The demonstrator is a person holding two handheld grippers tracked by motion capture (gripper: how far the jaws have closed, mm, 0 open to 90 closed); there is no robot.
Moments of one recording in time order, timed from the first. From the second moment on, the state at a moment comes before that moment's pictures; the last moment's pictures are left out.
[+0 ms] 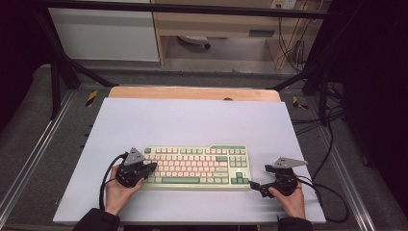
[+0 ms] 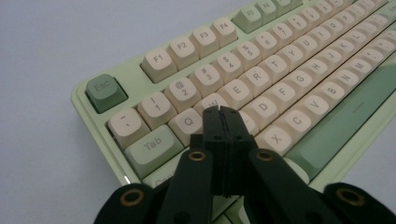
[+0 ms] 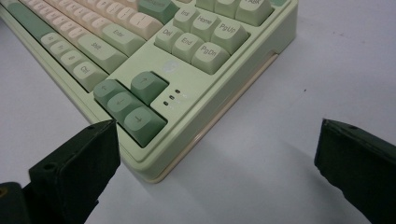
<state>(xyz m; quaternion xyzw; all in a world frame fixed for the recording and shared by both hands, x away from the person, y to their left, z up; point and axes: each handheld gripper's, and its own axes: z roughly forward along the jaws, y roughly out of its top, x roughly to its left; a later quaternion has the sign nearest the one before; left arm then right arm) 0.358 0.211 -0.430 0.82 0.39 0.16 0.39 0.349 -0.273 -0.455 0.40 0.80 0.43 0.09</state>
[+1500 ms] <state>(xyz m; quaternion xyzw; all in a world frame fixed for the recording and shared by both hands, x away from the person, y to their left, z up) 0.353 0.222 -0.422 0.80 0.39 0.16 0.42 0.349 -0.188 -0.415 0.33 0.83 0.44 0.11</state>
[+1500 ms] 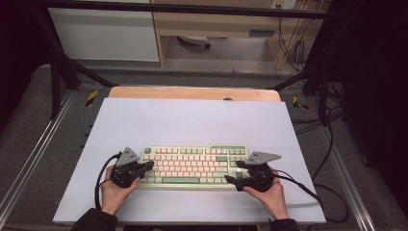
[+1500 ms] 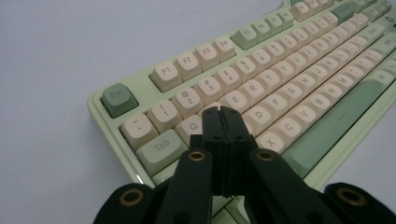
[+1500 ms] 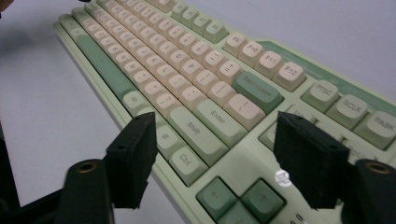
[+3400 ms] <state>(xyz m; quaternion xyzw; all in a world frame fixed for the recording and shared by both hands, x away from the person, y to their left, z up) 0.353 0.221 -0.423 0.81 0.39 0.16 0.42 0.390 -0.085 -0.424 0.34 0.82 0.45 0.08</state>
